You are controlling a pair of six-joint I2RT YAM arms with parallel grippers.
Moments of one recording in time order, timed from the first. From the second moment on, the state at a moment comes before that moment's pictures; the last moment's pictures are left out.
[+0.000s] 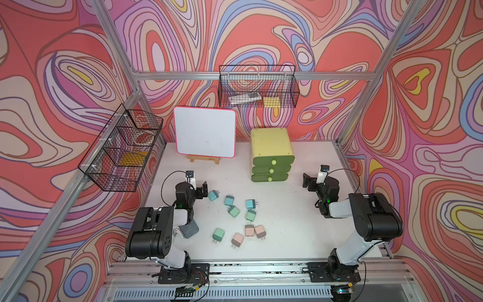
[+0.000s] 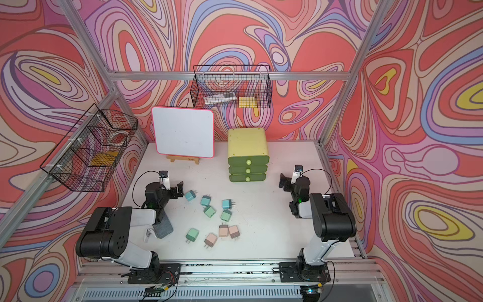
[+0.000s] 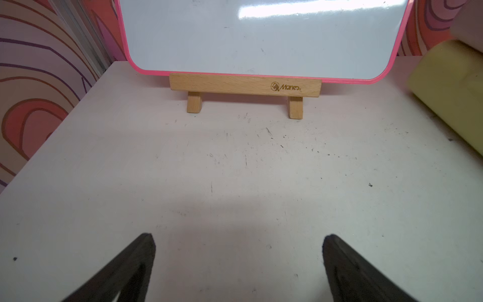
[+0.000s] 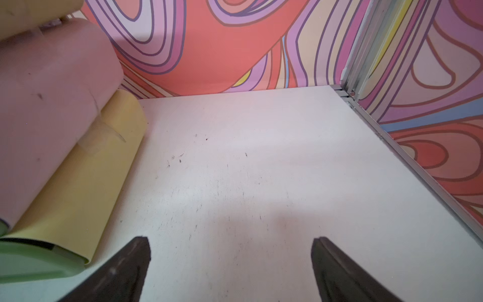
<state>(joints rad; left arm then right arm) 0.03 1.54 0.39 0.75 0.06 0.02 -0.02 1.70 0.47 0.93 0.00 0.03</state>
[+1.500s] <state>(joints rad) -0.41 1.43 1.23 -0.55 -0.67 -0.45 0.13 1.37 1.19 -0.20 -0.05 0.36</state>
